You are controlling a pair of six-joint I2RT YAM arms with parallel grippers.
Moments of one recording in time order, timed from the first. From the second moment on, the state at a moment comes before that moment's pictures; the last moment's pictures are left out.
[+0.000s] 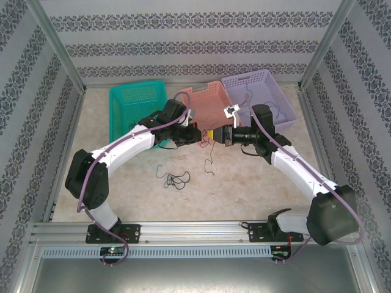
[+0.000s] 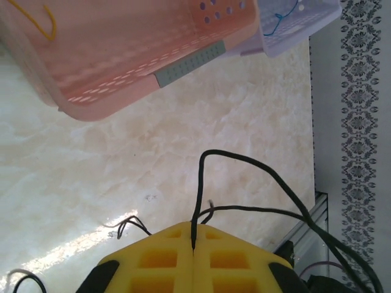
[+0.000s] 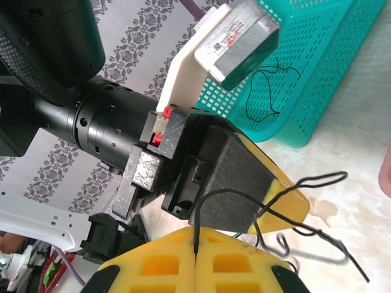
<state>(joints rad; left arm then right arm) -0.57 1.69 1.35 -0.50 0.45 -0.73 0.32 1.28 0.90 -0.09 -0.92 0.47</state>
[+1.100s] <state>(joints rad) -0.47 1.57 1.41 -0.75 0.70 -0.90 0.22 1.29 1.03 -0.63 -0.41 0.10</state>
